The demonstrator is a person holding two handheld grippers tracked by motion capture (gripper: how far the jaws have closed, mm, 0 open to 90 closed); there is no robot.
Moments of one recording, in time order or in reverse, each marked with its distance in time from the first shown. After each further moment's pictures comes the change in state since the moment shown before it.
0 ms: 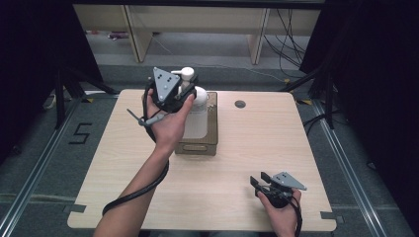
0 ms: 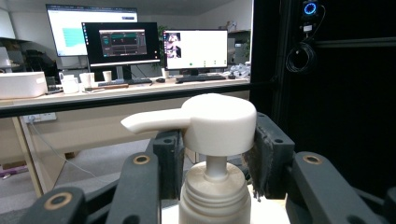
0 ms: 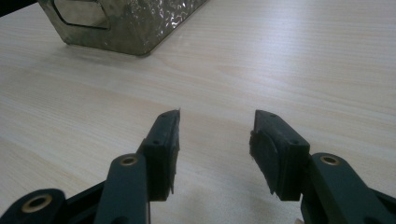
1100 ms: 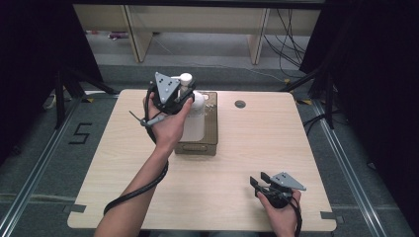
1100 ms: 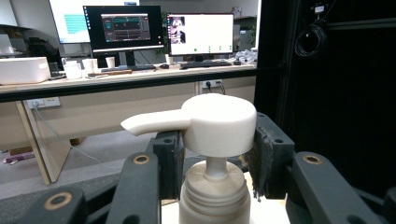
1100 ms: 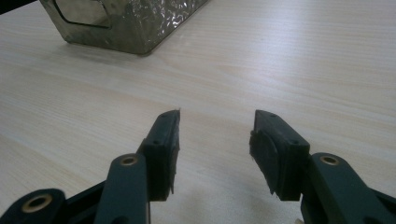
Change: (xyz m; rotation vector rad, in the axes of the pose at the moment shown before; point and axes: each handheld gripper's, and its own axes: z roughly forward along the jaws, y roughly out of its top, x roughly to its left) left arm 0.009 -0.022 0.012 0.050 0.016 0.003; right arm 0.000 0.000 -0.001 -0.001 -0.008 -0.024
